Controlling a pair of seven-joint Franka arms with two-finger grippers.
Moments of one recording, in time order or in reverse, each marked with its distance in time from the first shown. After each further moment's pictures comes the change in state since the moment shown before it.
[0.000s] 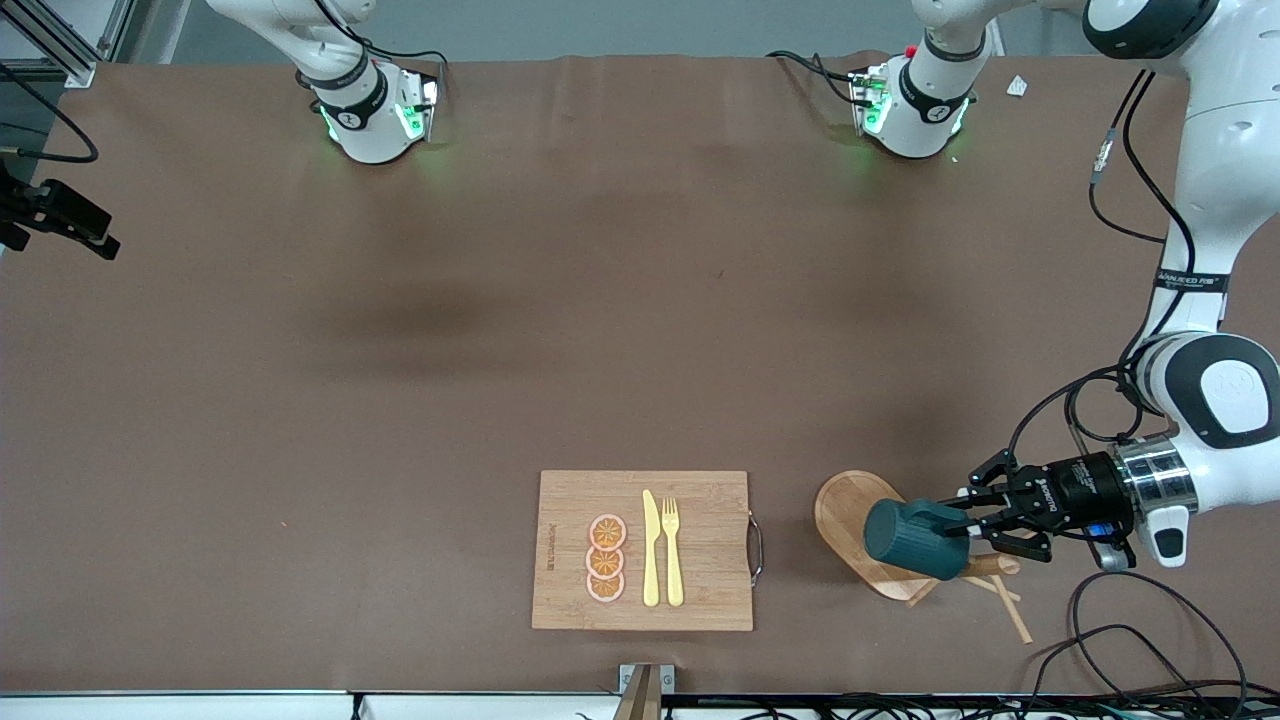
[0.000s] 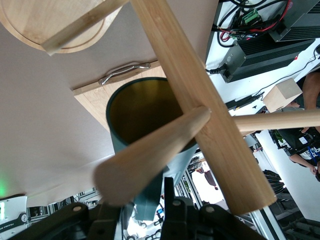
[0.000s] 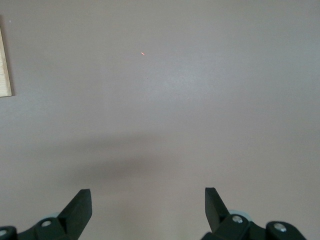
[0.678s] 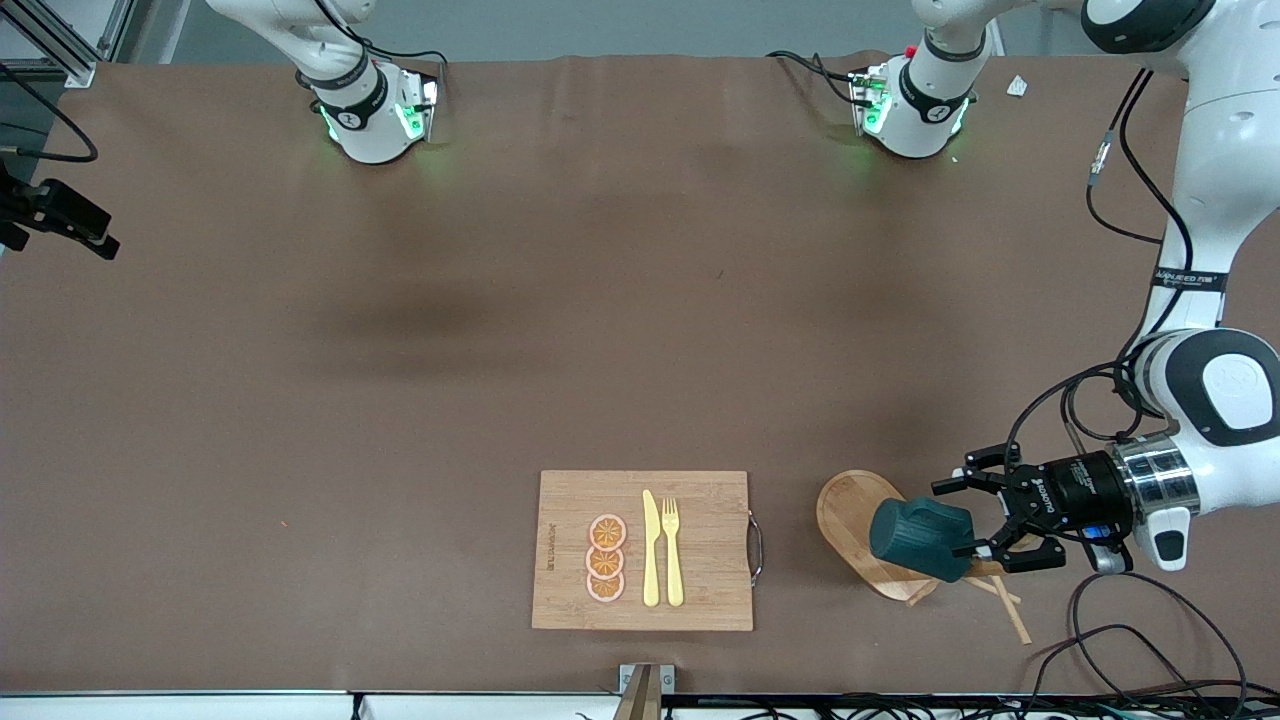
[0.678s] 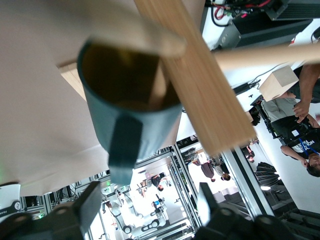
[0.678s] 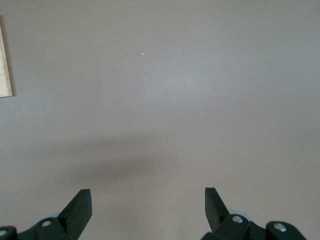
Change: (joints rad) left arm -0.002 -0.013 -0.052 0.030 -0.002 0.001 -0.064; right arm 0.000 0.000 0.000 0.002 0.000 0.000 0.000
